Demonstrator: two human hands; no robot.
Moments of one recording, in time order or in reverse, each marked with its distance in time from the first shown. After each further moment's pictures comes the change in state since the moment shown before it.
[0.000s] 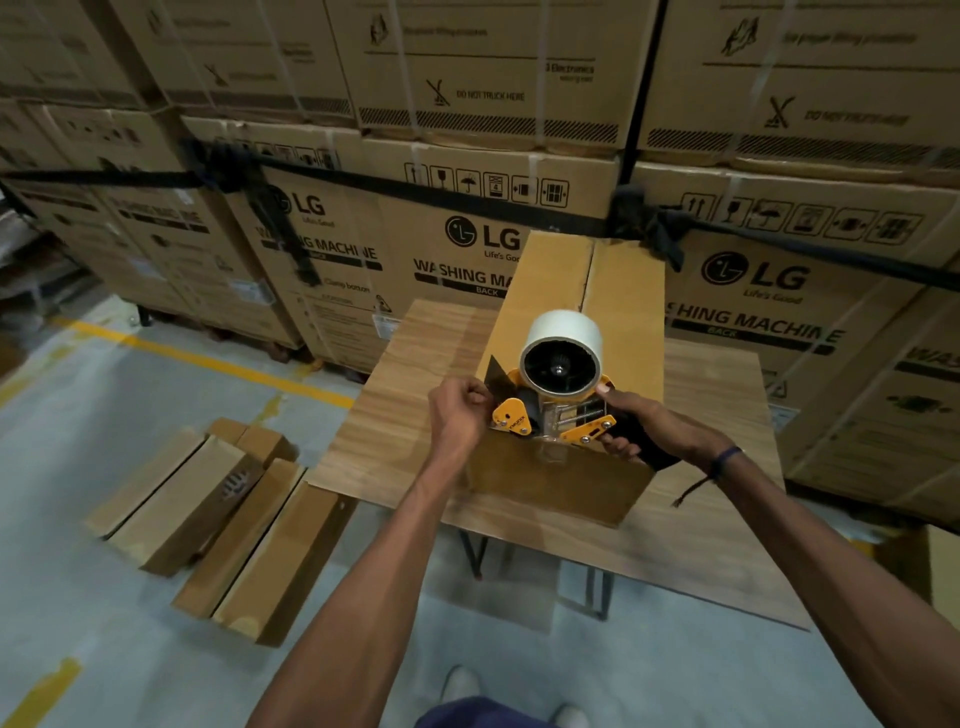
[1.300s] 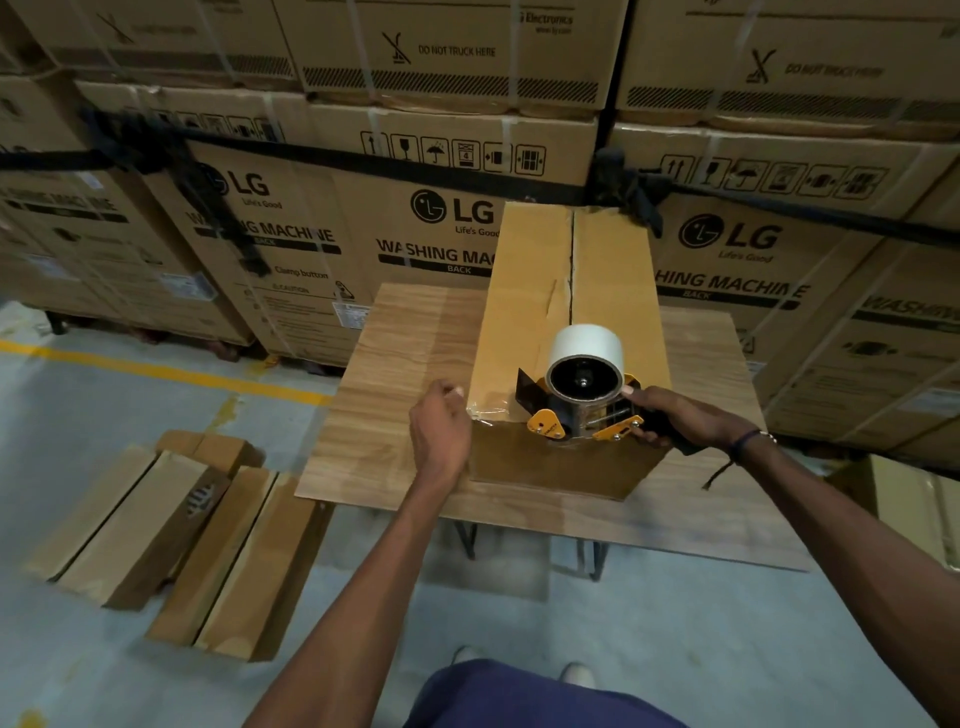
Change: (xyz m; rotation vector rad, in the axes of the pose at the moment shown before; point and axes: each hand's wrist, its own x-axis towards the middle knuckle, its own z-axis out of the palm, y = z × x) left_hand 0.030 -0.074 -0.003 0.067 0.069 0.065; right_hand 0.006 0.027 -0.005 -0.140 0.135 0.067
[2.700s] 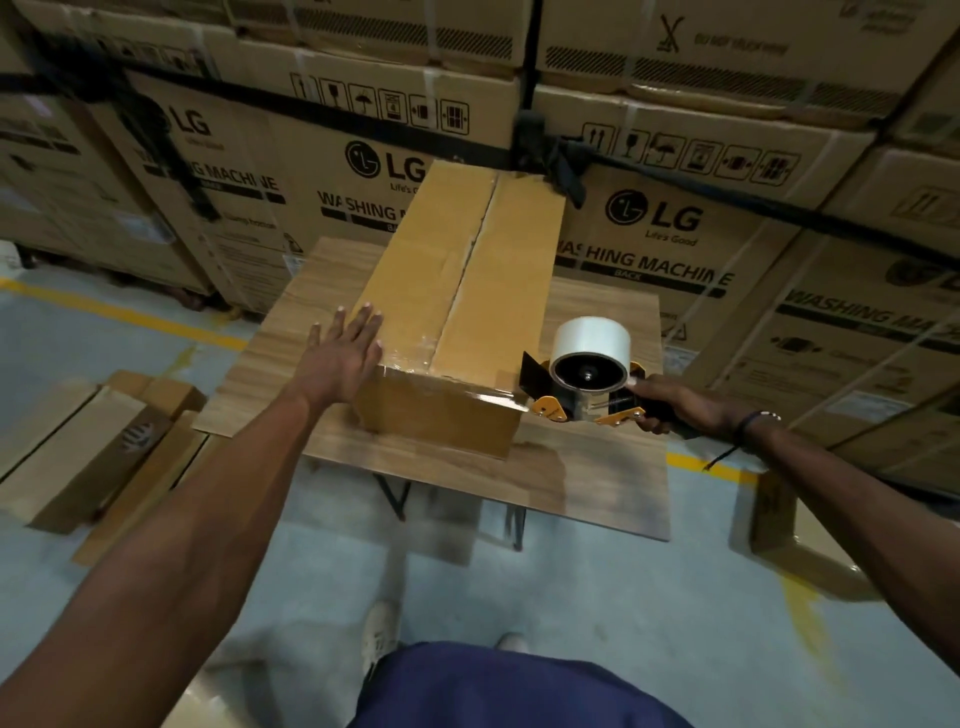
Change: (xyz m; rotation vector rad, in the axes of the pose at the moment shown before) left_hand 0.004 0.005 0.041 0.829 -0.380 0.364; right_hand -0.125 0.095 -0.133 -0.019 -0.008 0.017
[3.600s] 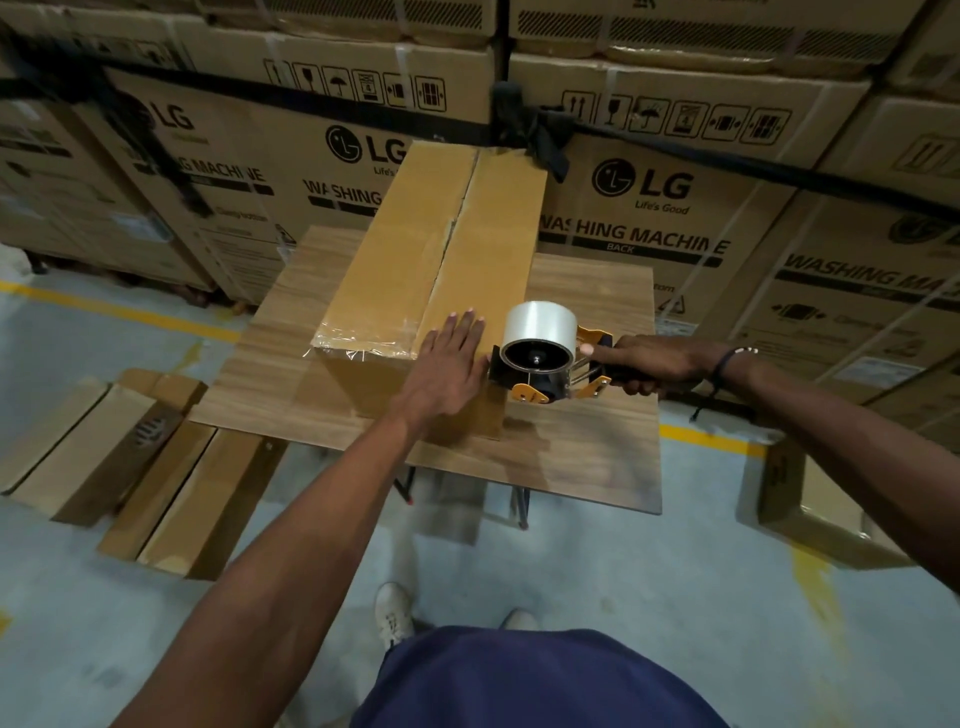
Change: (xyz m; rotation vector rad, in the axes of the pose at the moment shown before) left_hand -0.004 0.174 0.026 -0.105 -0.047 0.196; right_hand 0.017 -0.020 -0.018 -0.418 -0.072 0.166
